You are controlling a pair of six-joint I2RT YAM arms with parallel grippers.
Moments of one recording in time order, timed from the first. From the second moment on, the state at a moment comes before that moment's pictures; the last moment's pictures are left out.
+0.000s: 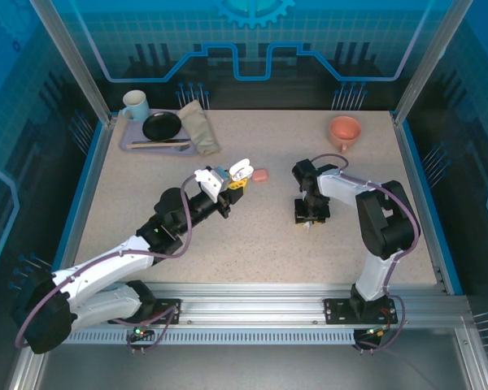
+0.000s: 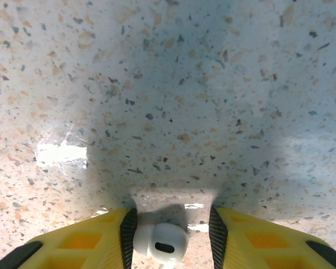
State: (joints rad) left arm -0.70 1.05 0.60 0.50 0.08 0.02; right arm 0.38 1.82 1.12 -0.88 0.00 0.41
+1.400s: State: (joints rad) left arm -0.70 1.04 0.58 0.50 0.08 0.02; right arm 0.45 1.77 1.09 -0.88 0.07 0.48
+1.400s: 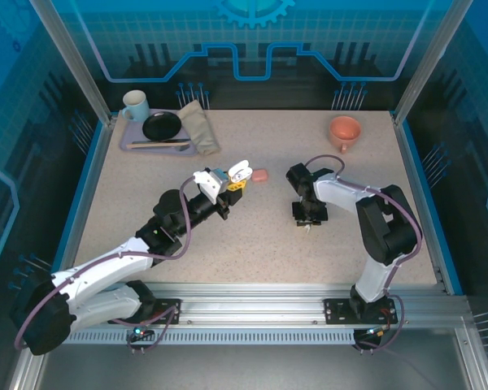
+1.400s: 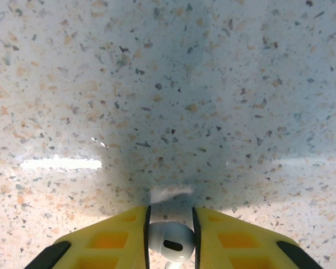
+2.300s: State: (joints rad) left arm -0.70 1.04 0.58 0.52 0.08 0.01; right arm 0.45 1.75 1.04 -0.86 0.06 0.65
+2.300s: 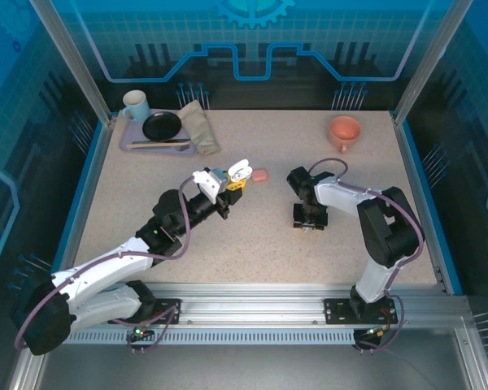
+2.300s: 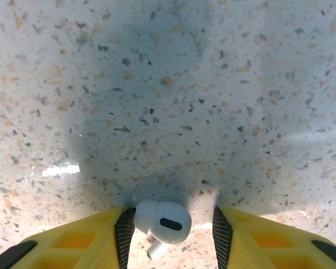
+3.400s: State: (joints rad) left arm -0.70 1.05 0.57 0.58 0.08 0.01; right arm 0.45 1.75 1.06 -0.84 0.08 0.80
